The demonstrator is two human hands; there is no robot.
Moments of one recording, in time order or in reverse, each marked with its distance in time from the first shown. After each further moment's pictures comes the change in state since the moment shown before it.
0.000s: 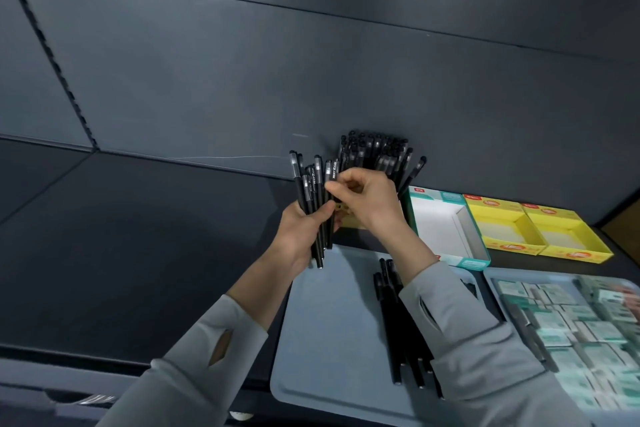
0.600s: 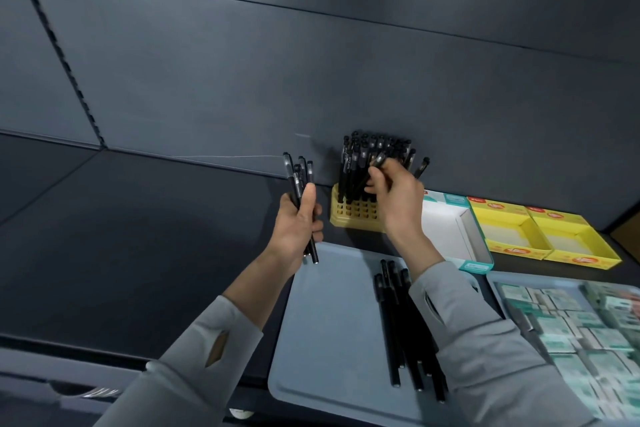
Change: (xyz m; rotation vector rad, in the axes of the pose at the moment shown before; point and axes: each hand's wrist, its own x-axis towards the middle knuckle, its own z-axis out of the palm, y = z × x) left_hand 0.001 0.003 -0.007 0.060 0.061 0.029; right_hand 0.010 0.029 -0.014 -0.098 0.341 -0.099
